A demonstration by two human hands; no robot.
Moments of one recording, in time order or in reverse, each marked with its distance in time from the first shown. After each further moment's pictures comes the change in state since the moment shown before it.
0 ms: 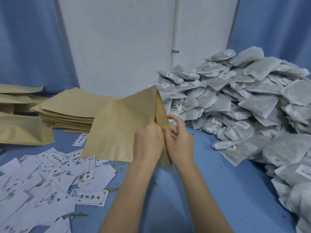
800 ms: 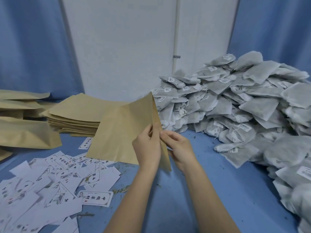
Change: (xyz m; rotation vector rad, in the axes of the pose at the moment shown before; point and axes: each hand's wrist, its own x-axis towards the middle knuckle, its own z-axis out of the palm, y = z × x) left_hand -0.008 -0.010 0.014 -0.477 0.161 -0.312; right_hand 0.003 0.000 -0.001 0.800 -0.280 0.587
